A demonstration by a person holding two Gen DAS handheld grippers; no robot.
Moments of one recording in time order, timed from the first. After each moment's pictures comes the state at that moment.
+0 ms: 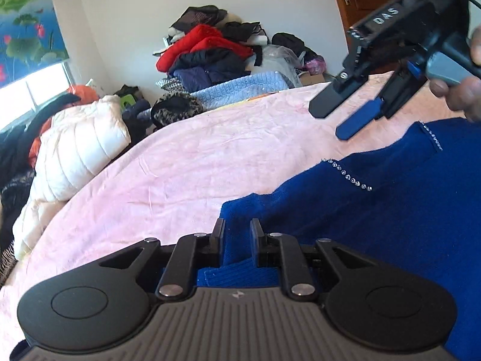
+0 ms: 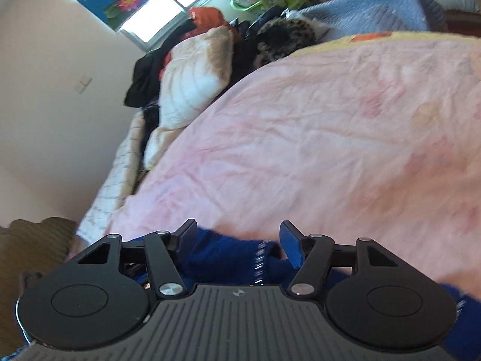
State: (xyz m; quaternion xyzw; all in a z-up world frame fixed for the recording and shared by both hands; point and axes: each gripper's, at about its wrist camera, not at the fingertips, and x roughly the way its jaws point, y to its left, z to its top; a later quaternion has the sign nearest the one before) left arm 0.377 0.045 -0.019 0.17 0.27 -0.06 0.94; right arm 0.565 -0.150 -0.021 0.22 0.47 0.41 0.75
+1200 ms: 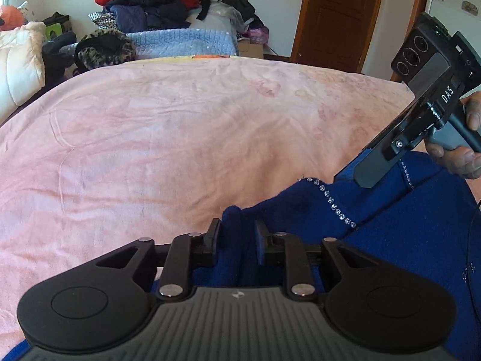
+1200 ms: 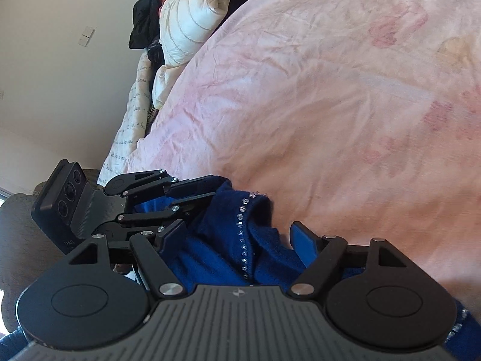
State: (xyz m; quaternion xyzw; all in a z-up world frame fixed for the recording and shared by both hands) left arm 0.468 0.069 -0.026 0.05 0.40 -0.22 0.89; right arm 0.604 -0.169 -0.048 0.19 0.58 0.43 0.67
